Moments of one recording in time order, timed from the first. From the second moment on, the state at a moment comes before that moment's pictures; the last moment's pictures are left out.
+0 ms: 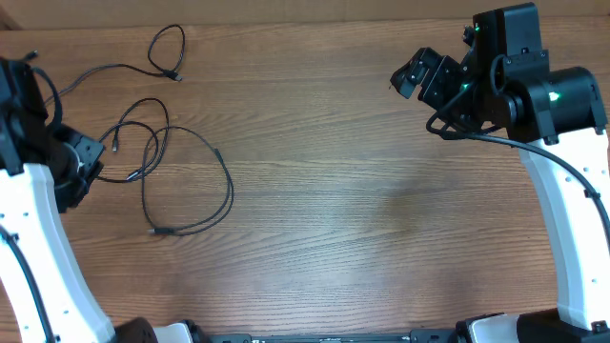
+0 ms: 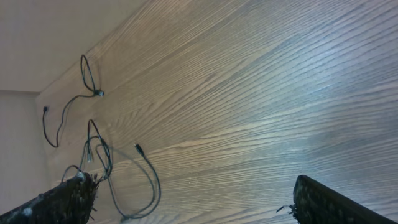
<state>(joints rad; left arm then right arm) 0.36 1.52 1.88 -1.65 -0.07 -0.73 0.20 1.56 1.84 -1.23 -0.21 0.70</state>
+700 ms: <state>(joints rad) 0.16 1.90 1.88 -1.40 0.03 -0.66 0.20 1.56 1.84 -1.22 -0.21 0.70</state>
